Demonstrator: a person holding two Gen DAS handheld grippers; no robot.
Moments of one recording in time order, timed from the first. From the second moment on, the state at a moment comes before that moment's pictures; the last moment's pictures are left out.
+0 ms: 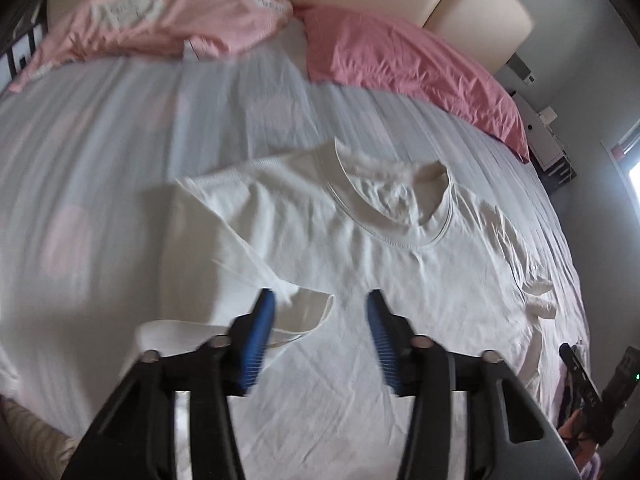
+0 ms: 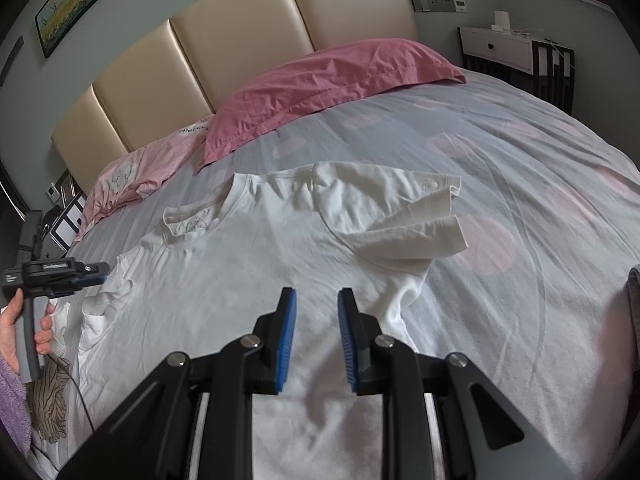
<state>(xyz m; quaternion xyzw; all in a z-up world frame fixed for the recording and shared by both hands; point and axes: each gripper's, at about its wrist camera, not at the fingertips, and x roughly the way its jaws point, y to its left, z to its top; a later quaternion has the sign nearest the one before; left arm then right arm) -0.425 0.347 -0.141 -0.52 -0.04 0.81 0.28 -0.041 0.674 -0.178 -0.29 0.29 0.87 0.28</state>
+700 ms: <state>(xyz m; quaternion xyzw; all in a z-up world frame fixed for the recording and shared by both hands) -0.382 0.307 -0.178 -0.51 0.06 0.83 0.22 -0.044 0.670 -0.179 -0.29 0.30 0.87 0.27</state>
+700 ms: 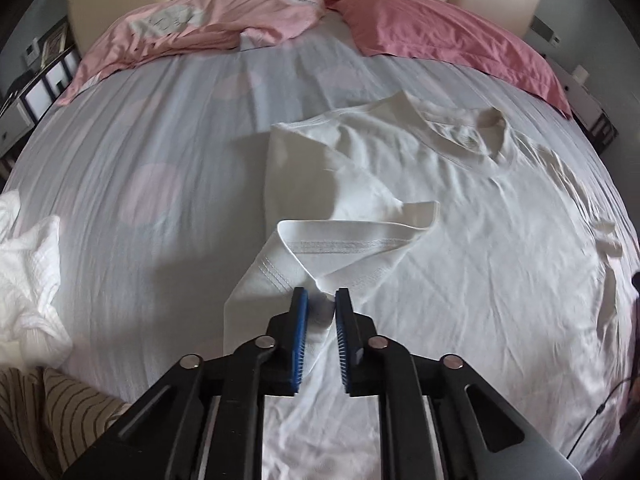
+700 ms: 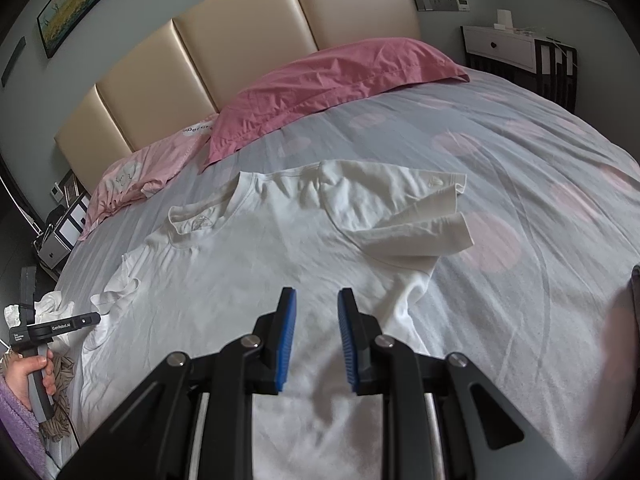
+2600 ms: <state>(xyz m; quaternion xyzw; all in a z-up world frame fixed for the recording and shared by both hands) -0.341 0.340 -0.138 -0.49 -0.06 0.84 0.24 -0.040 0.856 -0.188 -0.35 0.40 0.81 0.25</state>
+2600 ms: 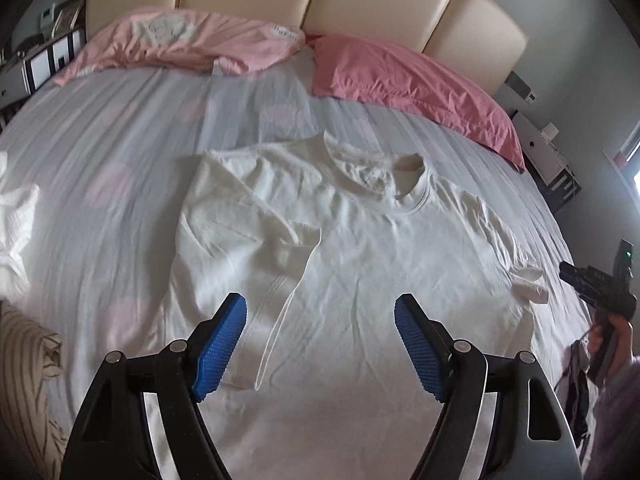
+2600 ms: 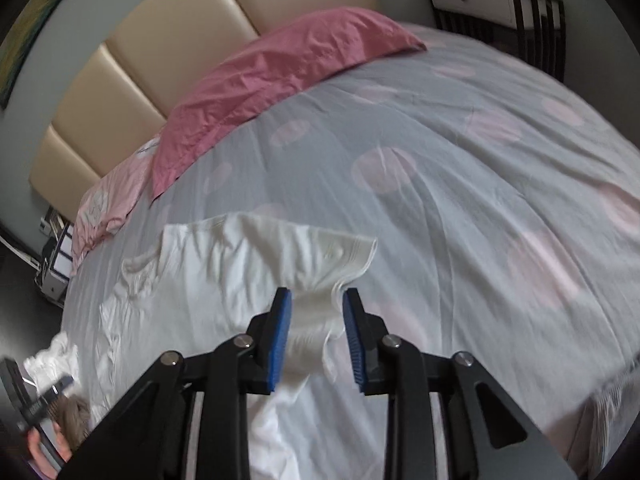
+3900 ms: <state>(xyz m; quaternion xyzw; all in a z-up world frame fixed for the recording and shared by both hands) -0.365 0.296 -0.153 -0.51 -0.12 0.81 0.26 -0.199 0.770 -0.133 -0.40 0.28 0.86 0.16</state>
